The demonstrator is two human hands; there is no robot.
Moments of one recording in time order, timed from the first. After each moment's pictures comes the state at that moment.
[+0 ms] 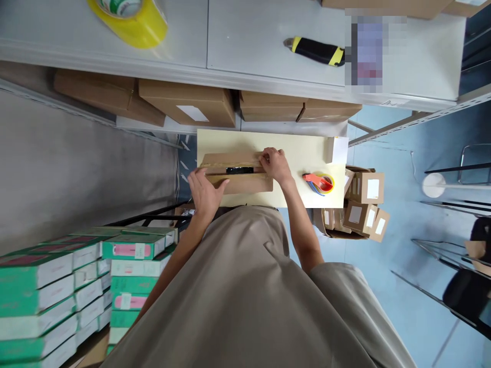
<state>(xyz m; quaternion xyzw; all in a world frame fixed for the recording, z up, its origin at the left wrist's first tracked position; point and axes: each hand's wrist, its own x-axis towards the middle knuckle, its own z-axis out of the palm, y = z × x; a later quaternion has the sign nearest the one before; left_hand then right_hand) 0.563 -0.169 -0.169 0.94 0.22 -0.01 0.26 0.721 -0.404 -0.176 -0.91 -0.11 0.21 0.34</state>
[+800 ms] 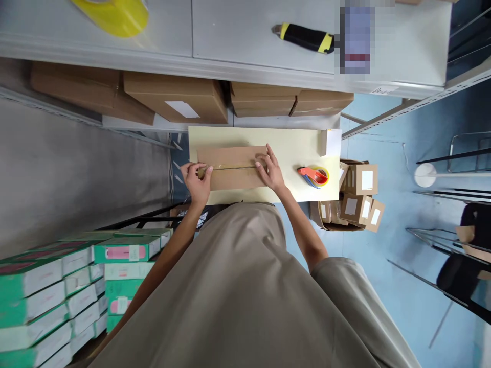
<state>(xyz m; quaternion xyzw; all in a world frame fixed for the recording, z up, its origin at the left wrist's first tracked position) 0.571 -0.140 -0.257 0.86 0.22 0.18 0.43 0.655 -0.435 -0.251 -0.89 -0.15 0.07 0.43</state>
